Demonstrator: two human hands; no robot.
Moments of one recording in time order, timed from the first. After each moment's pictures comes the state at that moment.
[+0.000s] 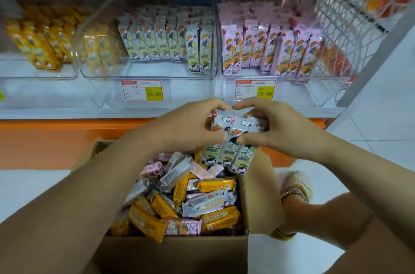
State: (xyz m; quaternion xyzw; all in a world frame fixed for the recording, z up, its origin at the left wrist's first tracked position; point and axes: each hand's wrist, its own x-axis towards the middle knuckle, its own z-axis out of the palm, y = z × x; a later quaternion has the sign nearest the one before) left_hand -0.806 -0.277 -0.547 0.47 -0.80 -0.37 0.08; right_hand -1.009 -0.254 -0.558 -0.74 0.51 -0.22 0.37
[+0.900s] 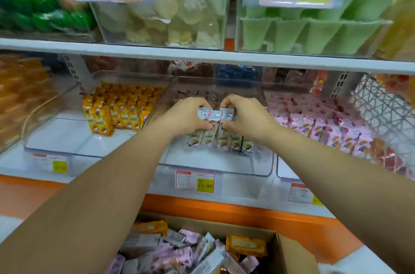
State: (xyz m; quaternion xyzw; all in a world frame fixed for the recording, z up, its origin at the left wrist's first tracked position) left_hand -0.712 -0.443 -0.489 0.59 -0.76 -0.19 0.19; right_hand -0.883 -0.442 -0.492 -0.81 0.54 -0.20 0.10
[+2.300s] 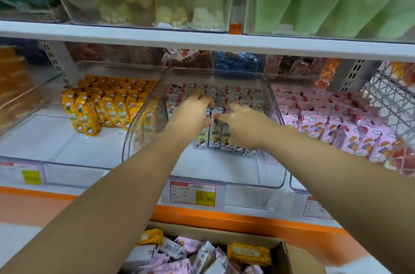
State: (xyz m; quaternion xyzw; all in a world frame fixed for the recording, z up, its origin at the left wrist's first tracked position) left_hand -0.726 -0.489 -0.543 0.59 -0.78 -0.04 0.21; right_hand -0.873 -0.464 -0.514 -0.85 0.53 0.05 0.01
